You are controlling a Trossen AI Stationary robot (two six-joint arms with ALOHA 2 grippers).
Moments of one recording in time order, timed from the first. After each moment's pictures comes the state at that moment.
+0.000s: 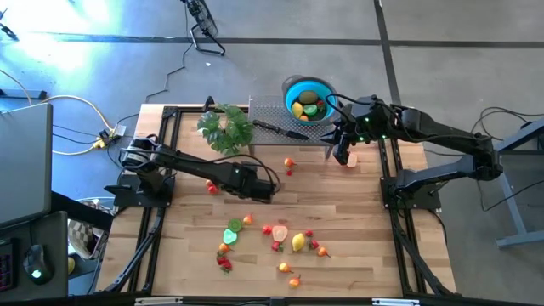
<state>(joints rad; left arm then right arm) -0.16 1.79 1.43 -1.03 -0.27 -1.44 -0.28 1.13 1.26 -0.77 -0.05 0.15</state>
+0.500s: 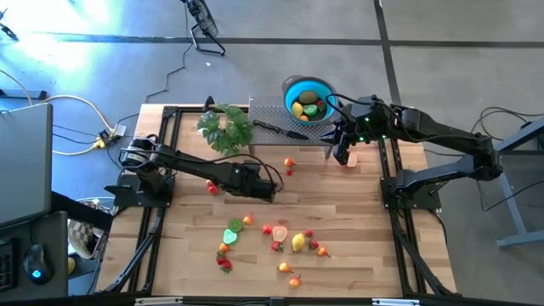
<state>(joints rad) -0.16 1.79 1.43 -0.97 -0.35 -1.41 -0.28 1.13 1.26 -0.77 -0.05 0.15</state>
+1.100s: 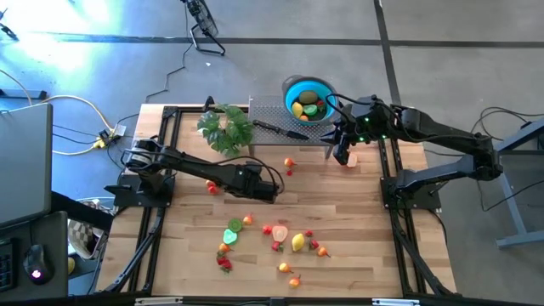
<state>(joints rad) -0.16 1.82 1.43 -0.99 -0.37 -1.37 -0.28 1.13 1.26 -0.77 -0.05 0.15</state>
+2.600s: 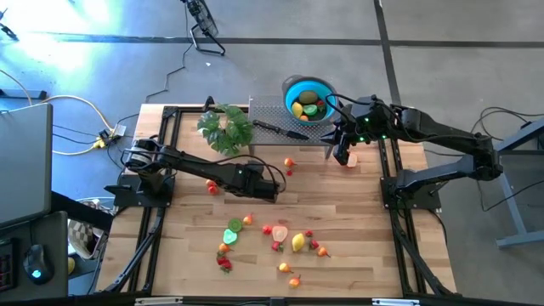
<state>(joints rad) -0.15 1.82 1.43 -0.92 -0.36 -1.36 -0.28 1.13 1.26 -0.78 -0.05 0.16</state>
